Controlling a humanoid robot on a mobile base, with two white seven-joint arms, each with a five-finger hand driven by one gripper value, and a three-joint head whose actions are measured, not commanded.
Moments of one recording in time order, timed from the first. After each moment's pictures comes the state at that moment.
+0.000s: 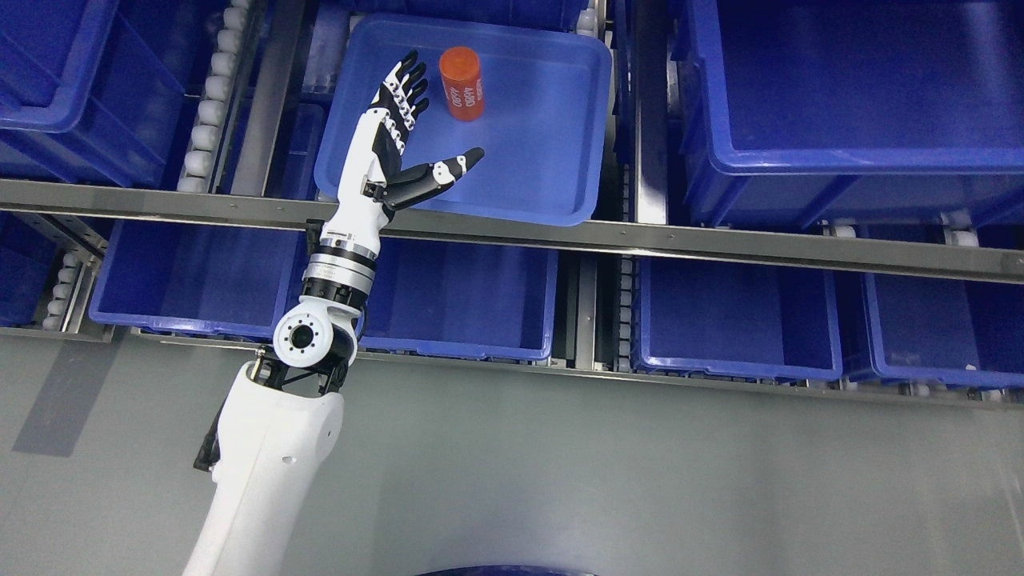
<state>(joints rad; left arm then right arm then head) -0.32 0.02 -0.21 -1.56 0.15 -0.07 0.00 0.00 0.00 0.00 0.00 0.00 0.05 0.03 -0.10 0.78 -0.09</state>
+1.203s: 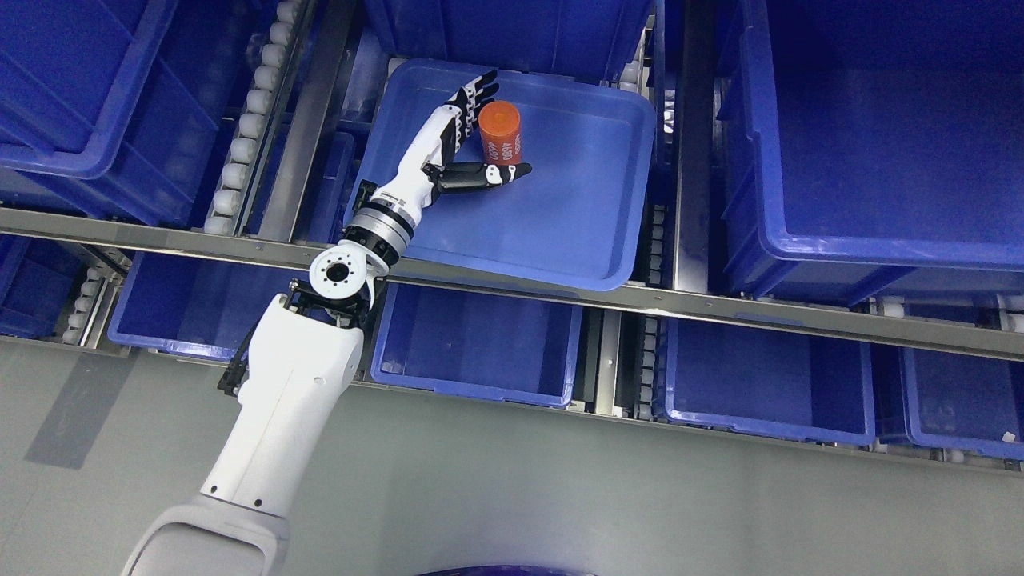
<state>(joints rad) -0.57 0.01 -0.28 -1.18 0.07 -0.05 -0.19 0.00 0.00 0.00 0.00 0.00 0.04 0.03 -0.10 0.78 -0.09</state>
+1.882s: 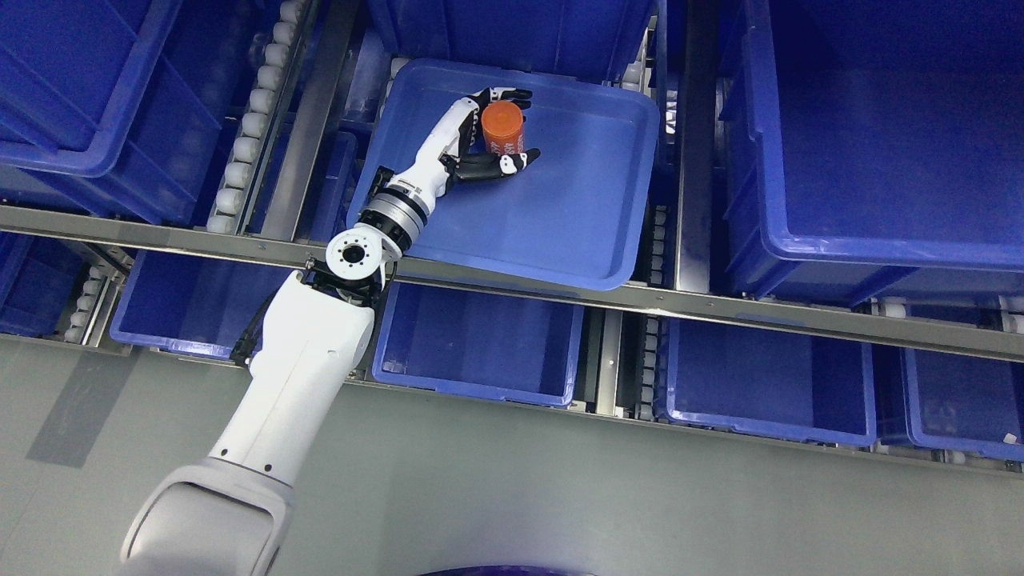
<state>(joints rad) -0.65 0.00 -0.33 -1.02 0.08 -0.16 -0.19 0.00 0.00 0.00 0.00 0.00 0.04 0.03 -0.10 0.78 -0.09</state>
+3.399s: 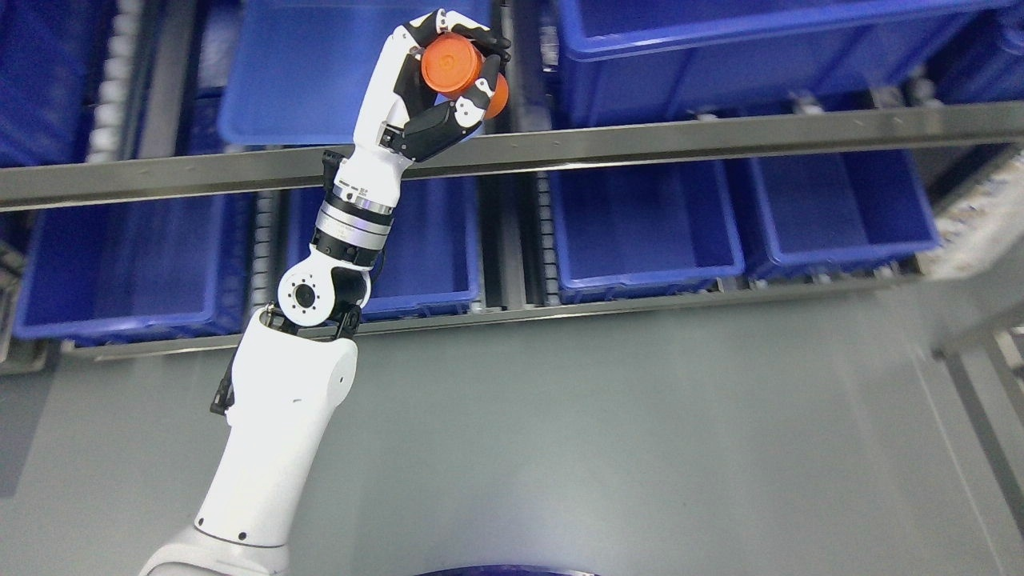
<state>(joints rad) -0.47 0.00 -0.23 -1.47 0.23 -0.44 -0.23 0.00 0.00 0.00 0.00 0.00 0.04 0.03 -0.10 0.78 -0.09</state>
